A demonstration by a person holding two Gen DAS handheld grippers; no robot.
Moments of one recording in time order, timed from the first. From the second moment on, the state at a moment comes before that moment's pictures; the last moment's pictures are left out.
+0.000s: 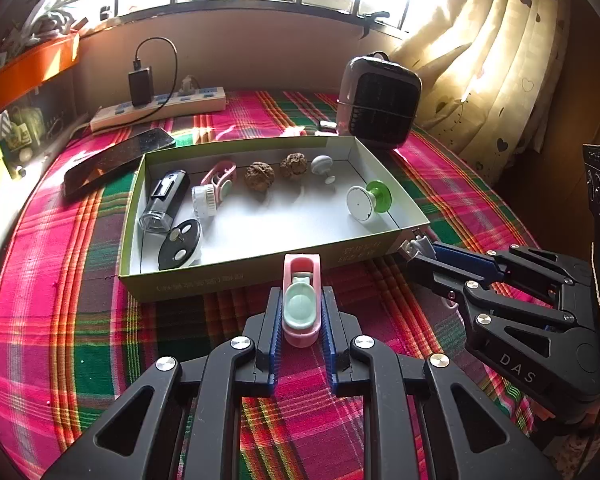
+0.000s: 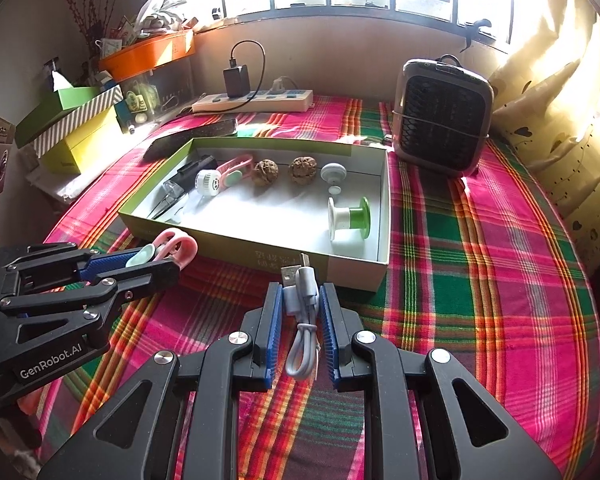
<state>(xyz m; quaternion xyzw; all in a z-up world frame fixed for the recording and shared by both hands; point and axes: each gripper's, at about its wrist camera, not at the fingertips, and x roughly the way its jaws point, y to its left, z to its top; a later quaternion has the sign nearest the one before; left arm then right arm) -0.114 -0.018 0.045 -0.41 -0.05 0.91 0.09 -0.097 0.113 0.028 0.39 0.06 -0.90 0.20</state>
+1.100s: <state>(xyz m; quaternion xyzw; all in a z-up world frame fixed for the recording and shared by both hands) -0.173 -0.040 0.048 -0.41 -0.05 0.91 0.07 -0.170 0.085 0.042 0.39 0.07 -0.90 0.20</state>
